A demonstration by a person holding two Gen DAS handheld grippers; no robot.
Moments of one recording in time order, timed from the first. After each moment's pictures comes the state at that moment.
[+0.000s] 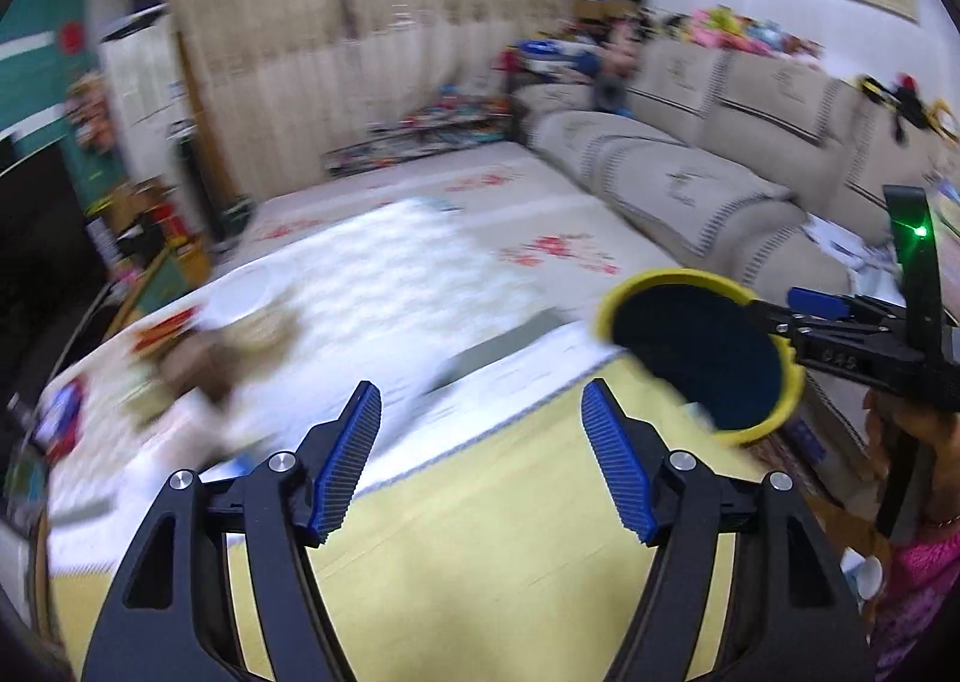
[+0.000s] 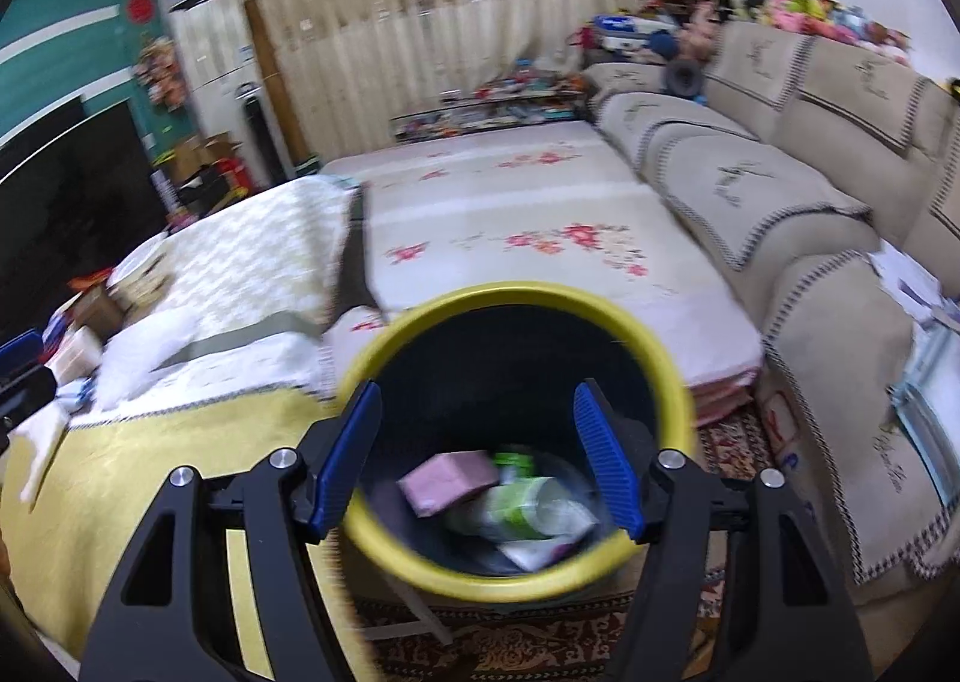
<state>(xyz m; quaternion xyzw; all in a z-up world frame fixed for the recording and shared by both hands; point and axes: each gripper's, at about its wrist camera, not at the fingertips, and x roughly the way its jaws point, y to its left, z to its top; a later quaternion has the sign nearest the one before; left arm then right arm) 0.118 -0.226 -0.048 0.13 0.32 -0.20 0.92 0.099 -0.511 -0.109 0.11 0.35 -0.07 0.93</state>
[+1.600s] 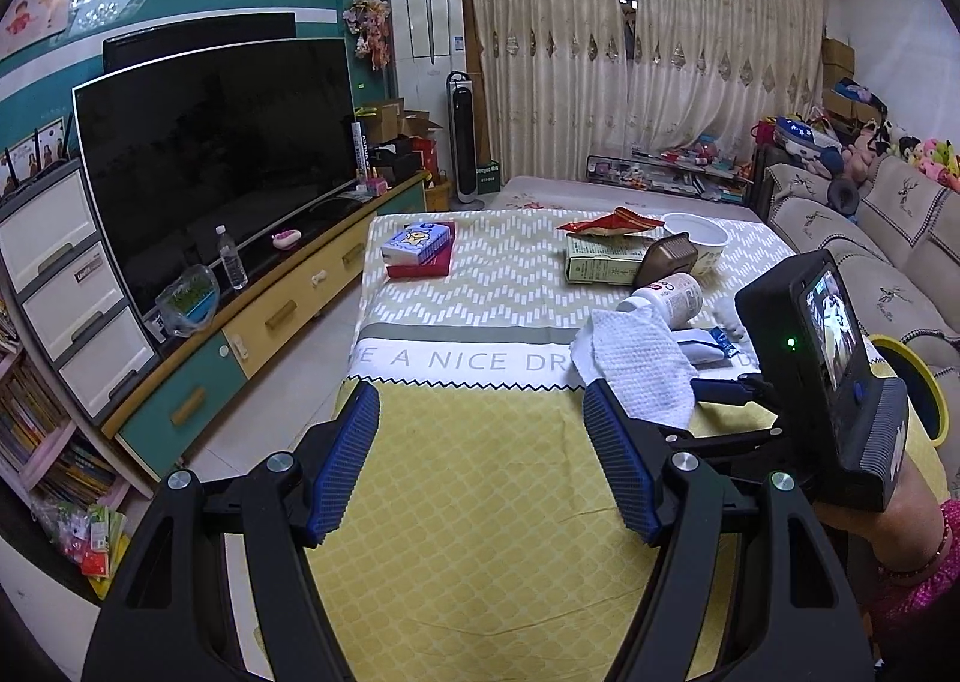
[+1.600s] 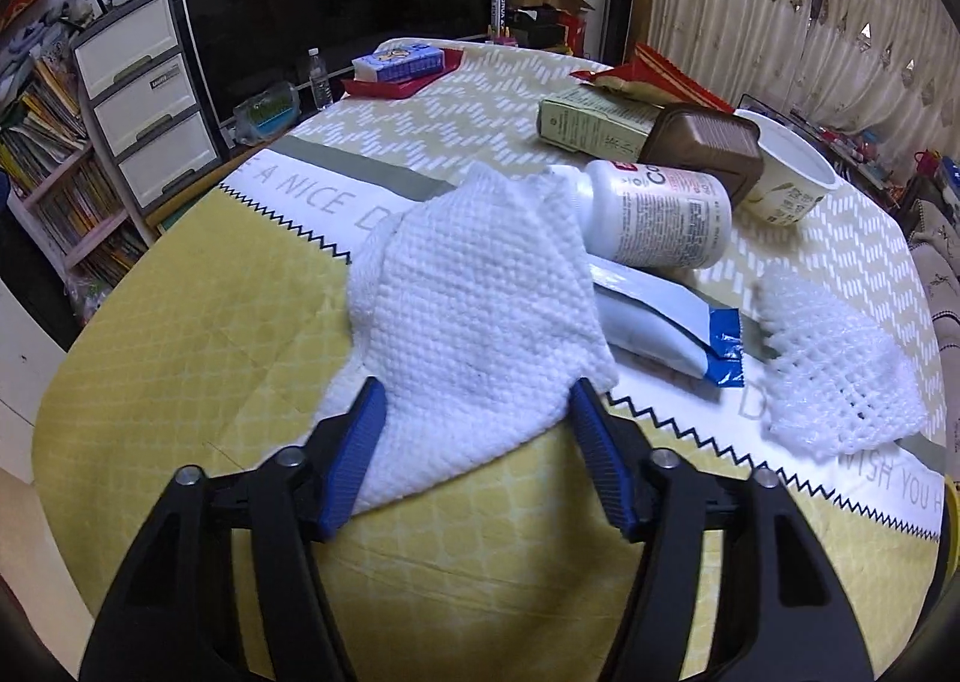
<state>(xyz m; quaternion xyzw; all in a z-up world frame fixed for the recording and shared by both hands) 0.036 0.083 -0.038 0.01 0.30 0.05 0.95 0.170 -0.097 -0.137 -0.11 0.43 0.24 0.86</state>
